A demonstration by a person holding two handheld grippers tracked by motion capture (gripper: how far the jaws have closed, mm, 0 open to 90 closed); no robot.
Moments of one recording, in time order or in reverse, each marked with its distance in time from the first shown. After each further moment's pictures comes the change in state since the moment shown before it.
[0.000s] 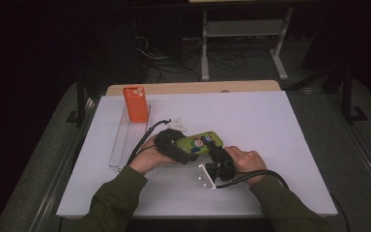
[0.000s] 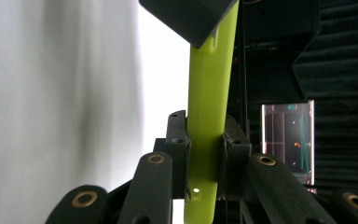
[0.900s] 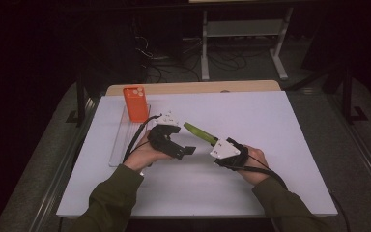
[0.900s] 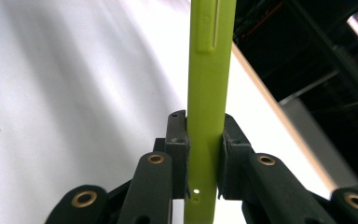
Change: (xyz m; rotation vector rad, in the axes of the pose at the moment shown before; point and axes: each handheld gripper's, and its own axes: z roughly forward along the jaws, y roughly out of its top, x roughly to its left) left arm 0.012 -0.001 -0.018 -0.129 0.026 -0.009; right arm -0.035 -0.032 0.003 0.032 0.268 0.700
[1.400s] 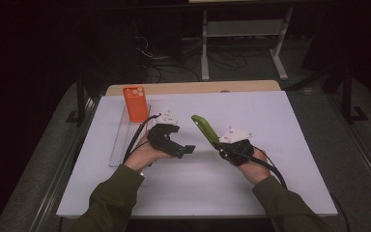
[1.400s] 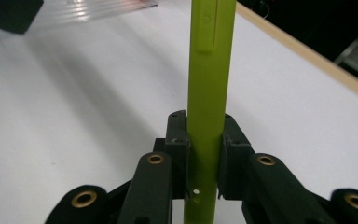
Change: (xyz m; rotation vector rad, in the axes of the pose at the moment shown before) left arm 0.001 0.000 0.001 0.005 0.017 -0.038; right arm -0.021 -0.005 0.000 0.029 0.170 0.367
